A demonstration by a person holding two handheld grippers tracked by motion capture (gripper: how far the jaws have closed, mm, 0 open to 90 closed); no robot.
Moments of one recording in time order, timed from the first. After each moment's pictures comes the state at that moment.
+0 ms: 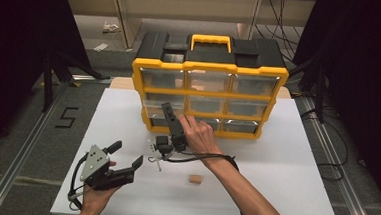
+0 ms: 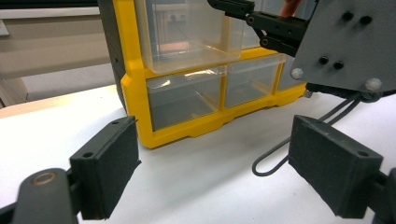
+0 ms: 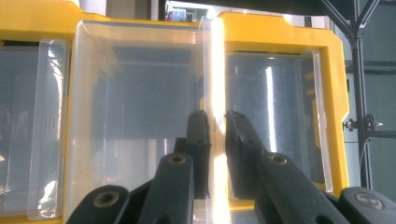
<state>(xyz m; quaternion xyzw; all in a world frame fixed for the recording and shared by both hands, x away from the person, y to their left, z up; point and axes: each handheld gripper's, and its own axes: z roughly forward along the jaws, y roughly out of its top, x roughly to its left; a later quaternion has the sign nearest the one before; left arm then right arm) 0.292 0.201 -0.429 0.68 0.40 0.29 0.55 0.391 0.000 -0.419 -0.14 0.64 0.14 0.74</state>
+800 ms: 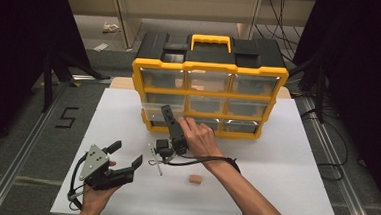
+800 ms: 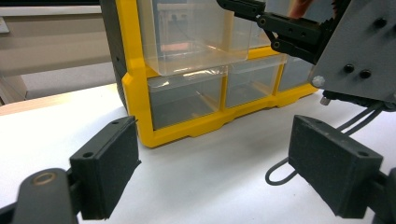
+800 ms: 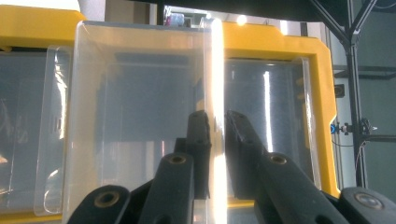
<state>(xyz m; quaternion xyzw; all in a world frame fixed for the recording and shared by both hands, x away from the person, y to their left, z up) 0.292 0.201 -0.429 0.68 0.40 0.29 0.55 0.383 -0.002 -0.420 -0.15 0.63 0.14 0.74</state>
